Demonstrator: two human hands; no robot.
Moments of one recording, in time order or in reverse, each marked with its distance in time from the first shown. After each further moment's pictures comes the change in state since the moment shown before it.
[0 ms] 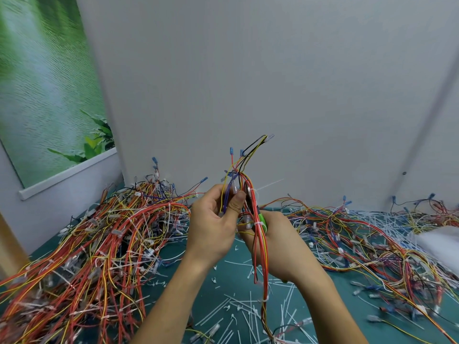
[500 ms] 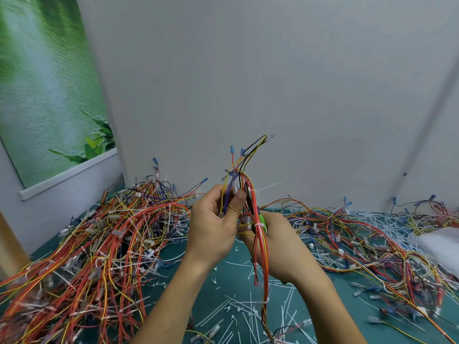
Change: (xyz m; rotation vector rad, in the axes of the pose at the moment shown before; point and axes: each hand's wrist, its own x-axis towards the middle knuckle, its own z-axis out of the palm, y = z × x) left_hand -0.001 0.003 0.000 -0.028 0.010 -0.010; right_hand 0.000 -0.005 0.000 0.024 -0.013 -0.015
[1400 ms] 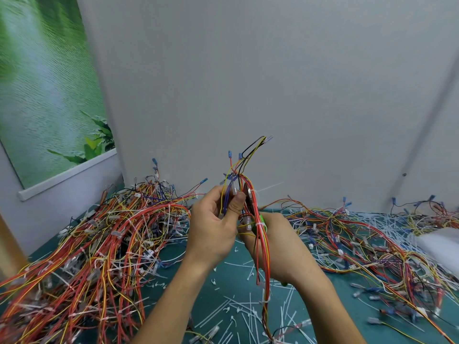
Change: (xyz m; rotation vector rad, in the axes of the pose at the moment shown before) left_hand -0.001 0.002 0.003 -0.051 0.008 0.012; right_hand 0.001 0.005 0.001 -0.055 0.010 0.004
